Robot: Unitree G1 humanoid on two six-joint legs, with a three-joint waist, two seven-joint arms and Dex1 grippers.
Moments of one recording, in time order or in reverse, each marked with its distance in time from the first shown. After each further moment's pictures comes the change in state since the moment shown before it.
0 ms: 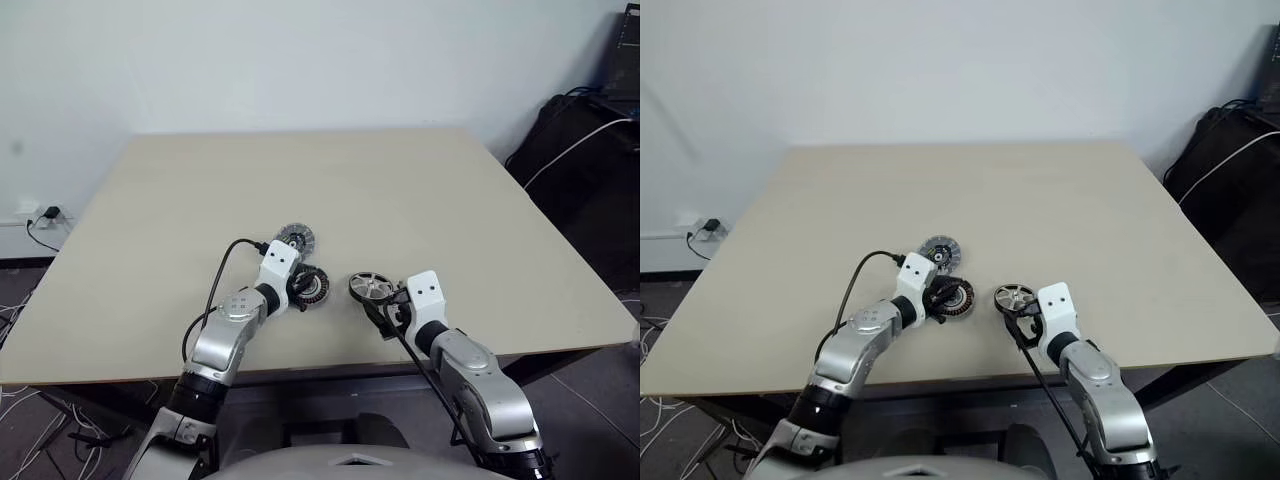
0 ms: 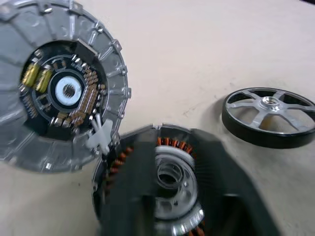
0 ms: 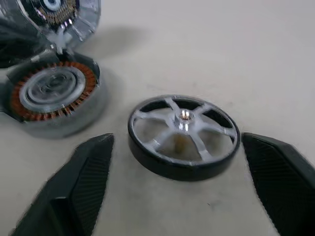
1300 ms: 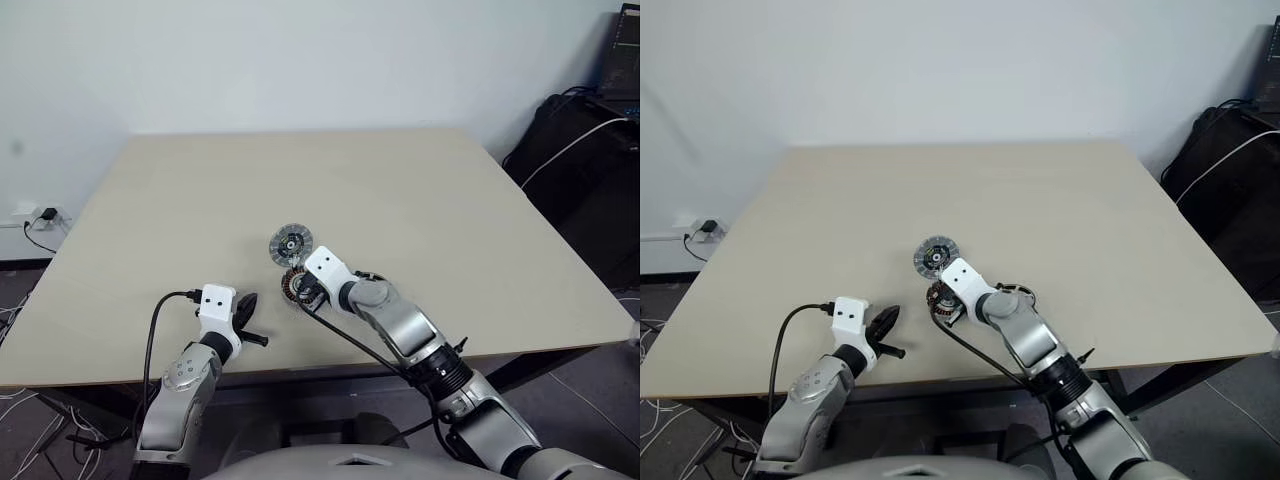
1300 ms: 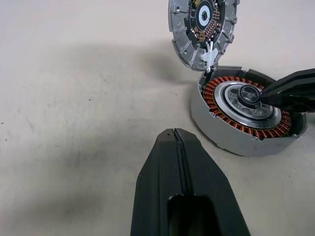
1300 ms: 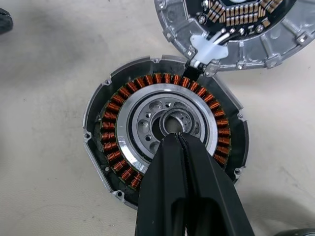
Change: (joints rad) left arm 0.381 0.018 0.171 -0.201 -0.054 -0.143 0.106; right arm -0.525 0.070 0.416 0.431 -0.181 0.159 0.110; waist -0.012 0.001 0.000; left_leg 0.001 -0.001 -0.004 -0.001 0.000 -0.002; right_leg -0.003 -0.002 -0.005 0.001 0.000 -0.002
